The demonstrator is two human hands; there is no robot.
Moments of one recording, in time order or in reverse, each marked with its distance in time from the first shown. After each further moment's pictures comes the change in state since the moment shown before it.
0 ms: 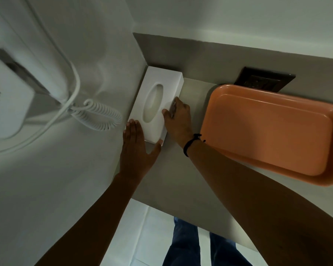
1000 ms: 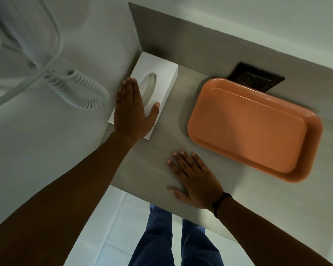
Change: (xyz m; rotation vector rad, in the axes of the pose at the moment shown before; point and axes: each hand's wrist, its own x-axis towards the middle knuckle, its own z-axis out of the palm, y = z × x) left_hand 0.068 0.028 0.013 0.049 0.074 0.037; right_hand -0.133 0.198 -0.085 -1.130 -0.248 -0.848
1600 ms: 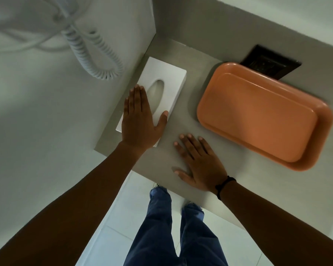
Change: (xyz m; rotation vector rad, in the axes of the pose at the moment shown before) left_hand -0.088 0.005 -0.002 0.033 -0.017 -0.053; right_hand -0.001 0.002 0.001 -0.059 0.013 0.006
